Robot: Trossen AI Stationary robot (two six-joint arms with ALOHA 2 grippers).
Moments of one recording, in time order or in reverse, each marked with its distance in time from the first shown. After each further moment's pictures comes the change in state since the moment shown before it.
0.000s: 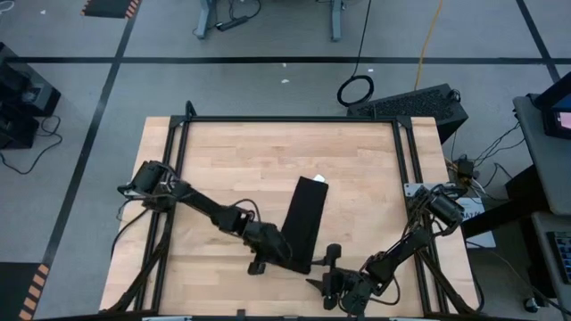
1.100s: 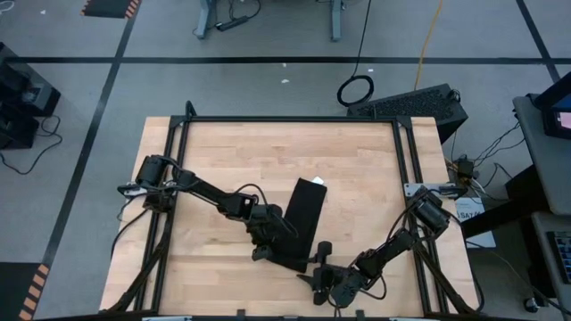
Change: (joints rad) left arm 0.142 0.003 -0.002 -0.028 0.326 -0.220; right arm -0.077 0.120 0.002 0.213 -0.048 -0.029
